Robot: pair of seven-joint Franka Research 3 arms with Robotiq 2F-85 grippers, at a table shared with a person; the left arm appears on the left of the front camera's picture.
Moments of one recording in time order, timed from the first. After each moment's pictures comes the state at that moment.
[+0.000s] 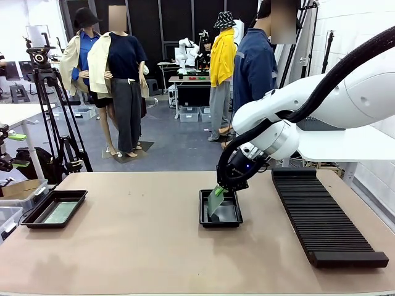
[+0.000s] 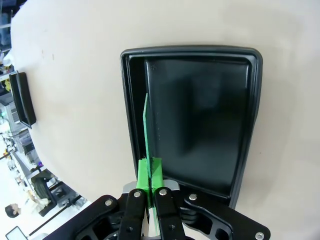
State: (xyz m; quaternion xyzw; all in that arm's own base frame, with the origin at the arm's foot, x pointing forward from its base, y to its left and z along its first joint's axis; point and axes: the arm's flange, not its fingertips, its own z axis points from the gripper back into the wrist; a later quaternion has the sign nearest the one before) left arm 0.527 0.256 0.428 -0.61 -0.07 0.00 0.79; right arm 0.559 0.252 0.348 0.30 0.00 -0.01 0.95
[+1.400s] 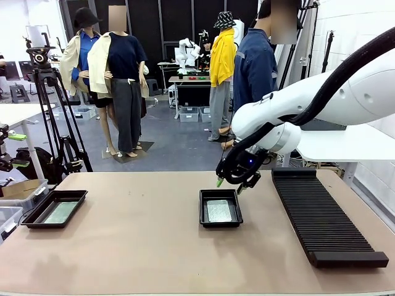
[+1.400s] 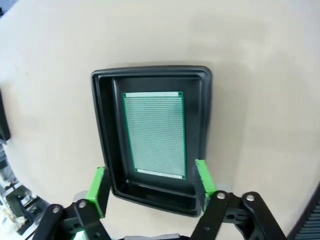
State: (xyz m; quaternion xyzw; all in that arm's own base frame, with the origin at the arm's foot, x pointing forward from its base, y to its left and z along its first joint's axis) left arm 0.527 0.256 0.428 -0.61 -0.07 0.00 0.79; right arm 0.566 0.243 0.369 0.21 -0.03 -0.01 0.98
